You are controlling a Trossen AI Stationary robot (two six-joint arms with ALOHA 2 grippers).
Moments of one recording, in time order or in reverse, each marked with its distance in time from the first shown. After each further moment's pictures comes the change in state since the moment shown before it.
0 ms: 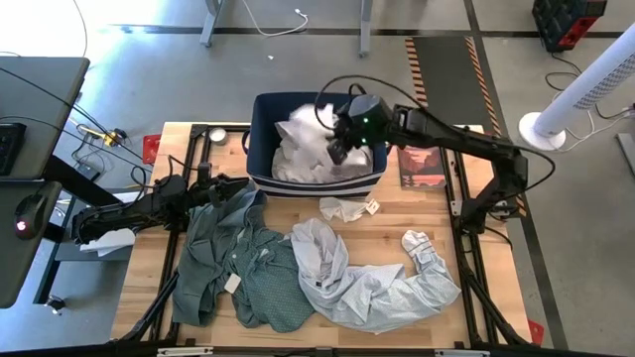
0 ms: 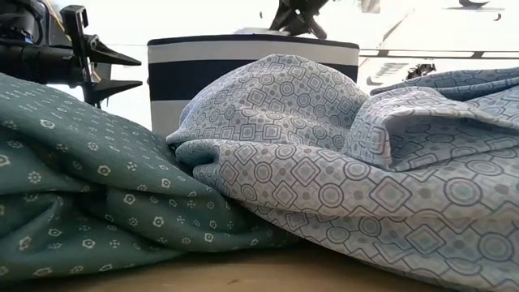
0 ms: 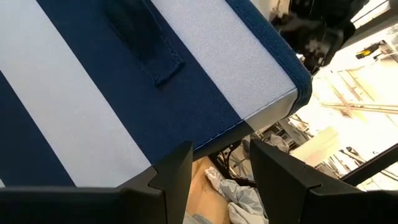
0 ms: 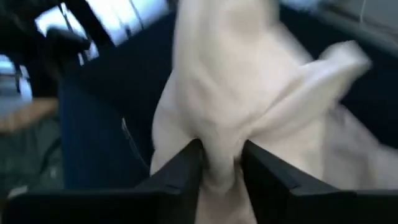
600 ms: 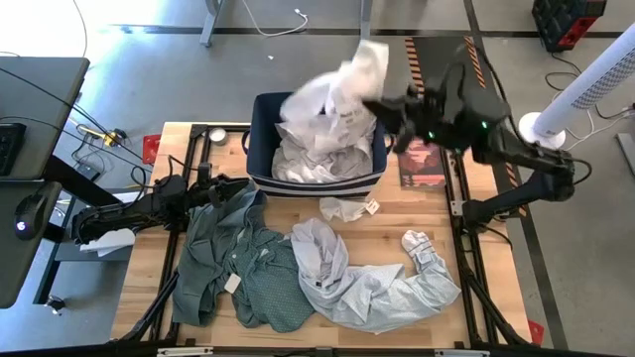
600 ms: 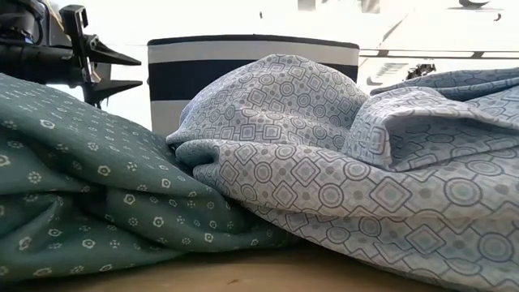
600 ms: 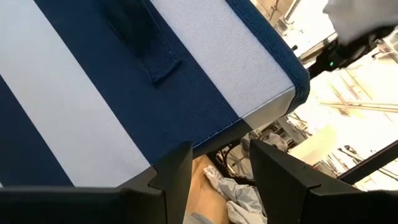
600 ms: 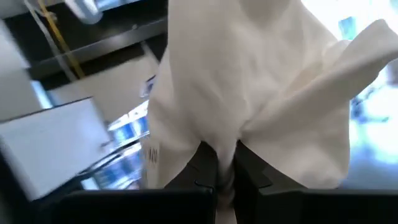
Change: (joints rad) left arm 0.000 0.000 0.000 0.001 0.008 0.000; right arm 0.178 -0.370 -0.140 0.641 0.093 -0.012
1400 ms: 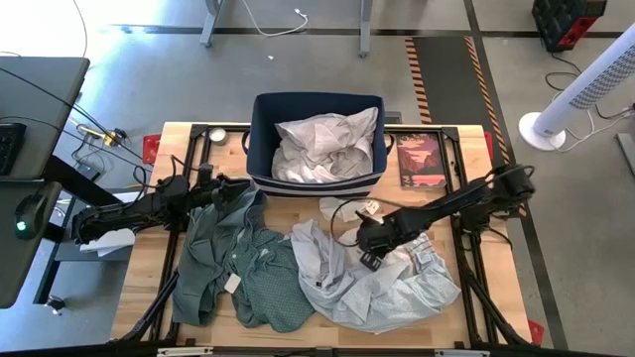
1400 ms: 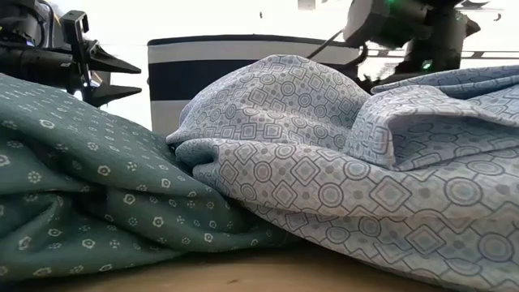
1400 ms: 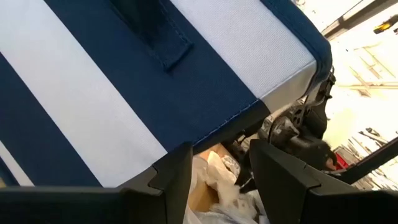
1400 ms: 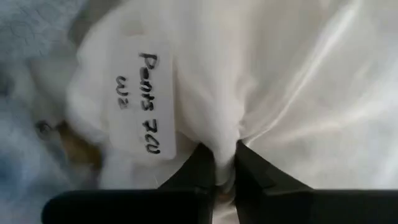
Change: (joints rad) left arm 0.000 0.000 0.000 -0.055 0.003 0.077; right arm 0.350 0.362 -0.682 -0.491 -0.251 0.555
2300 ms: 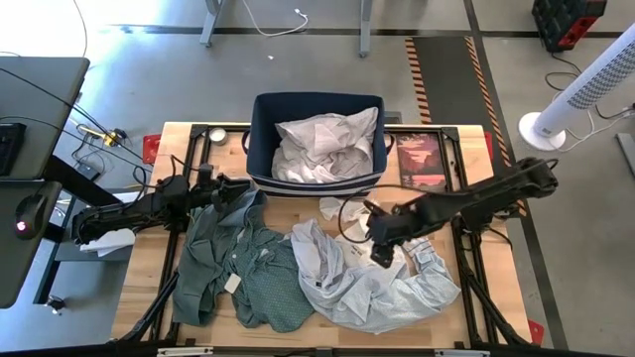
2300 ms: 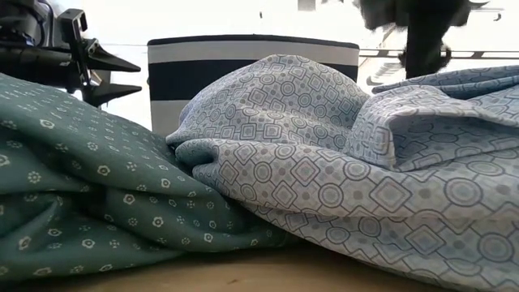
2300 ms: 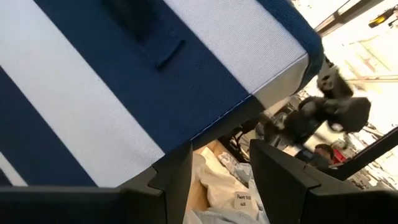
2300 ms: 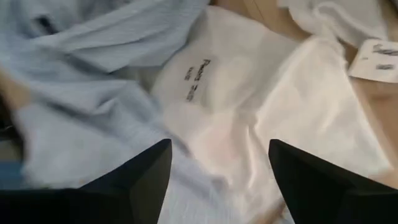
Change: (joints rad) left arm 0.000 -0.002 0.000 -0.002 0.022 0.018; right arm 0.038 -0.193 0.163 -0.238 0.061 -0.089
